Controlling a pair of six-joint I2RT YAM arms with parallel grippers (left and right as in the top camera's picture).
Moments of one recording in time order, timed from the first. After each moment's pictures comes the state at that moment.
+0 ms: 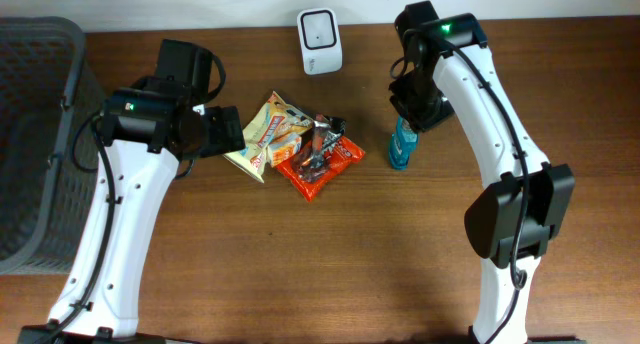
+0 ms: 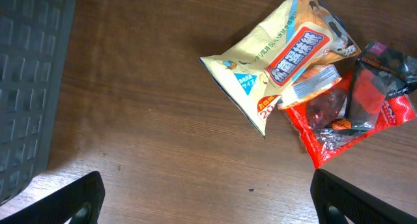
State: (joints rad) left arm -0.19 1.58 1.68 -1.30 -0.17 -0.37; right arm 0.24 2.16 2.15 -1.48 0.01 1.27
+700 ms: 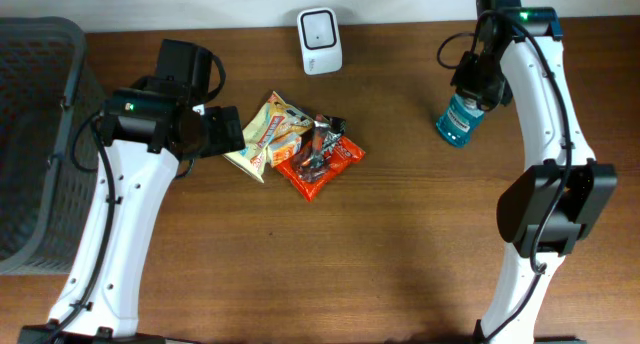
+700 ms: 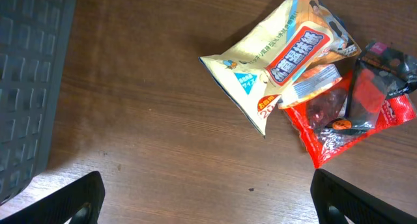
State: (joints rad) left arm -0.19 1.58 1.68 -1.30 -0.17 -0.37; right arm -0.02 2.19 2.17 -1.38 0.08 0.45
